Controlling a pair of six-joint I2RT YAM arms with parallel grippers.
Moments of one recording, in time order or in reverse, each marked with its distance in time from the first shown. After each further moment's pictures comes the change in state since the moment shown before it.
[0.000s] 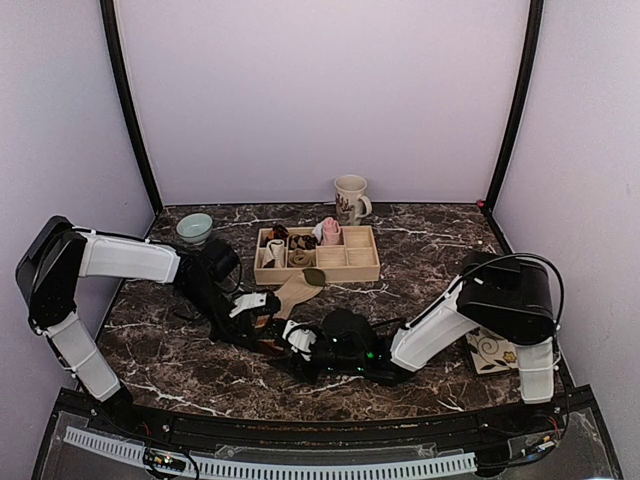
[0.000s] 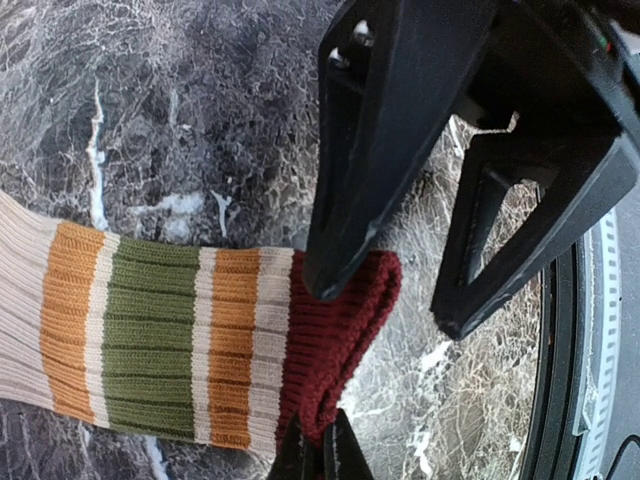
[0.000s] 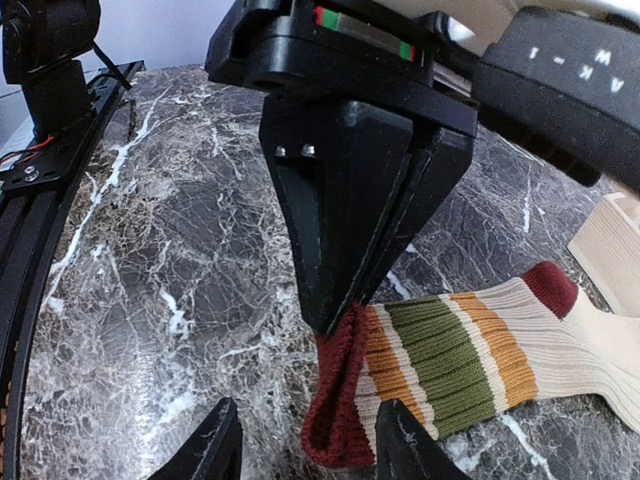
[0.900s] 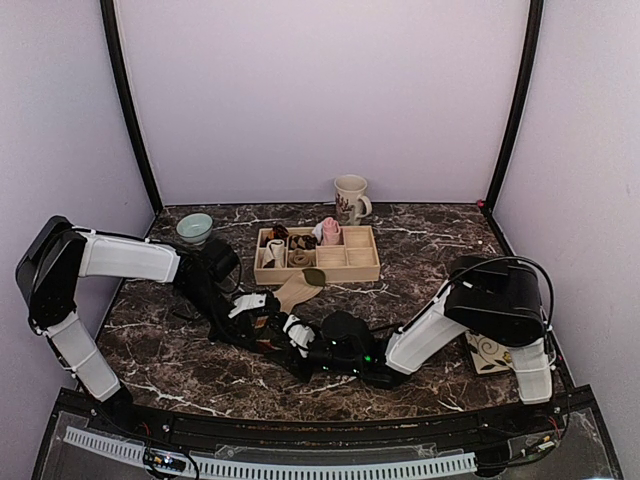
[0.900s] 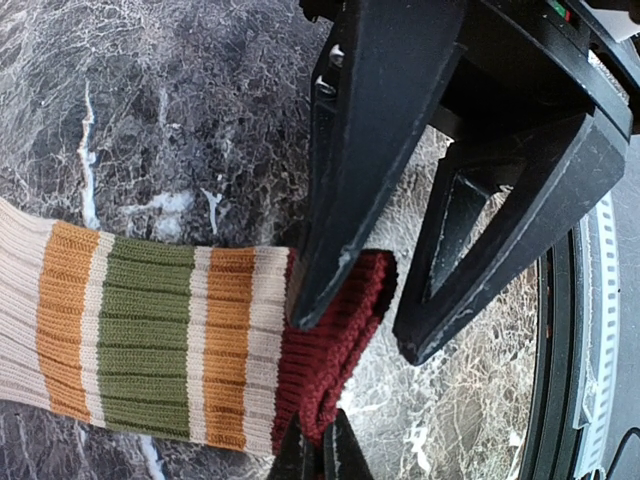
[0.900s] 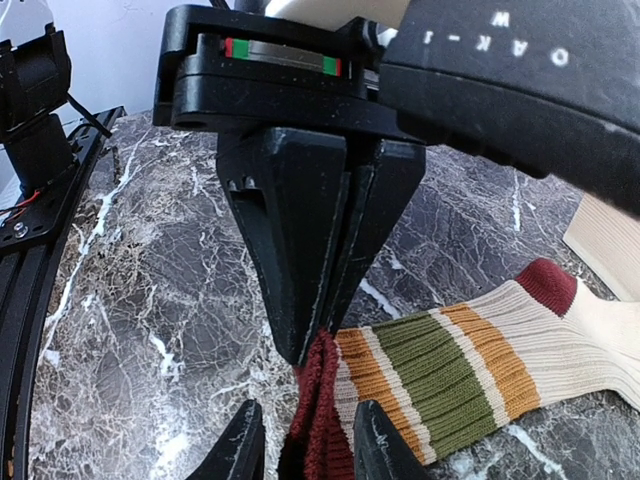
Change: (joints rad) left arm 0.000 0.001 0.006 -0.016 0.006 0.029; right arm 0.002 0.061 0.019 0.112 0.040 0.124
